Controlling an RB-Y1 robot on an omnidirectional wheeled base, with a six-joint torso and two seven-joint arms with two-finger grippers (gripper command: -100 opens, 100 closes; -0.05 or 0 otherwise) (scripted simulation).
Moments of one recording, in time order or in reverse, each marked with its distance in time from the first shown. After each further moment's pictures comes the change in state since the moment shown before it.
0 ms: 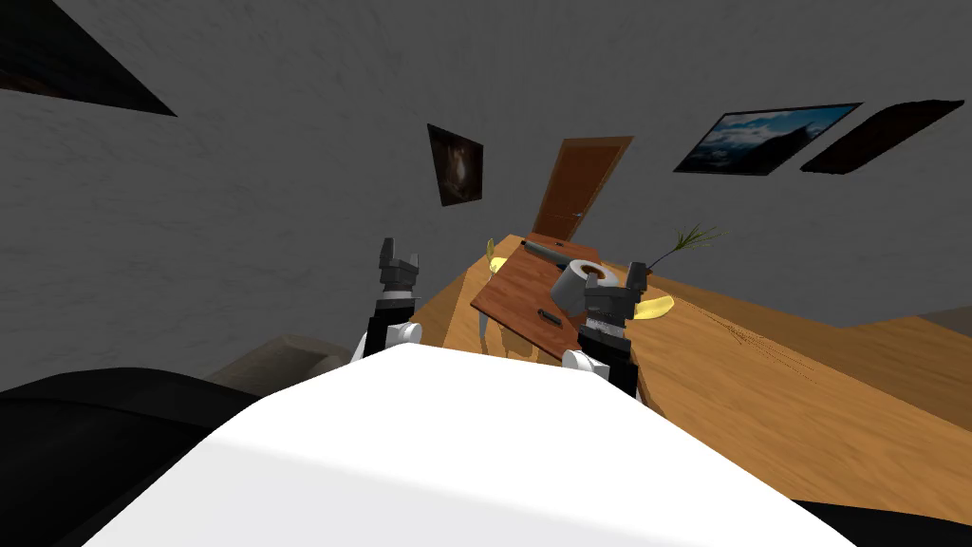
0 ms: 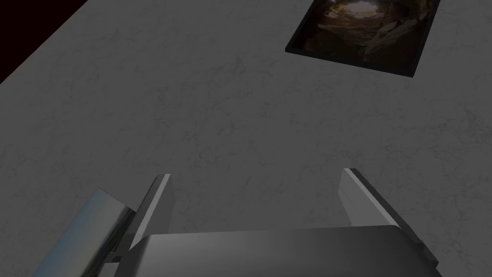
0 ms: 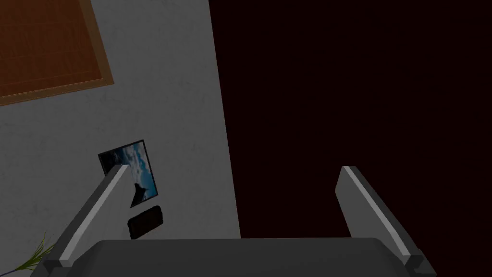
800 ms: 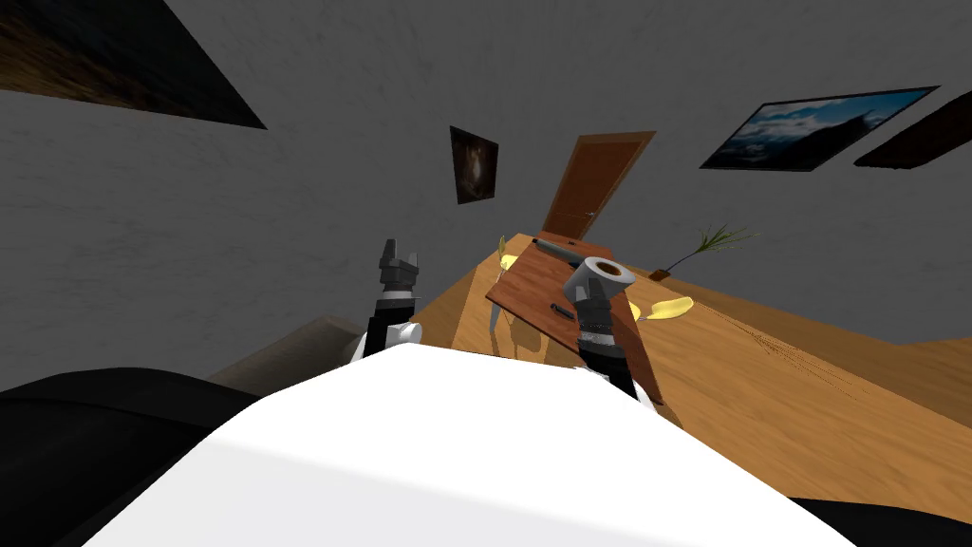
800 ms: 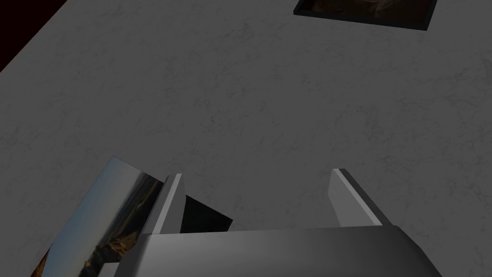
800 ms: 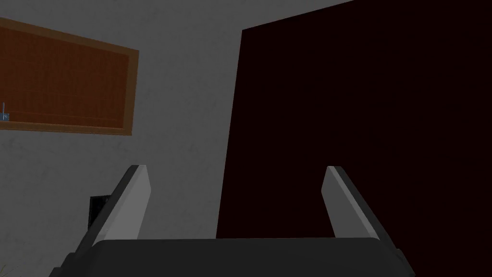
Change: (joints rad) left arm 0.000 0.000 0.000 0.000 0.000 0.000 0.000; right arm 0.074 -0.210 0.012 0.104 0.102 -0.017 0.053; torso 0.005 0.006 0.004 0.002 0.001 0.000
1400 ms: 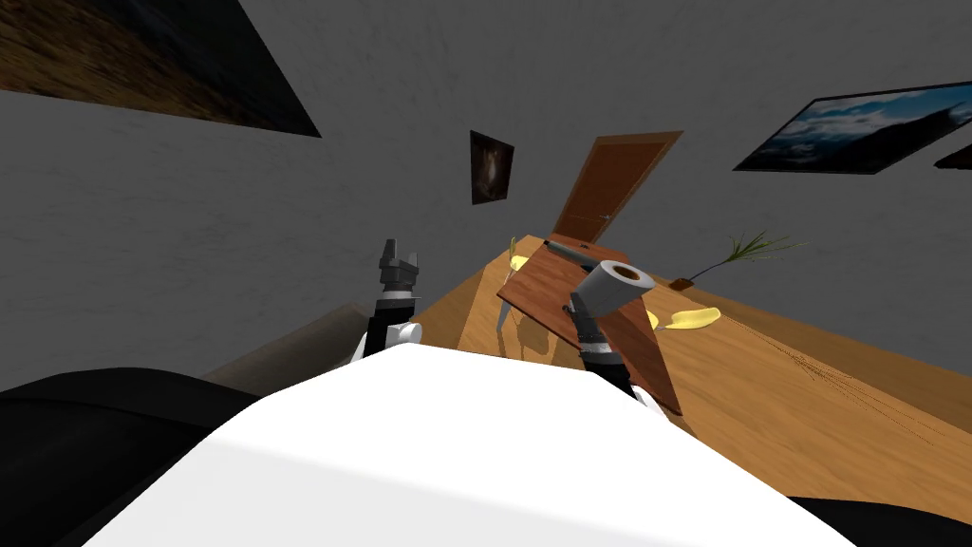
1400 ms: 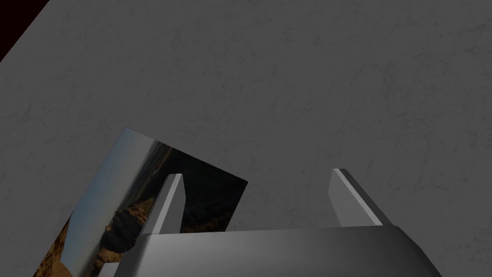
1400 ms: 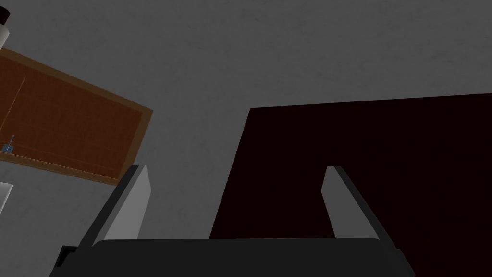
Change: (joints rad) left arm 0.000 0.000 0.000 0.000 0.000 0.000 0.000; right arm 0.039 -0.163 0.004 0.130 0.080 -0.015 0.033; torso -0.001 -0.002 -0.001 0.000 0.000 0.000
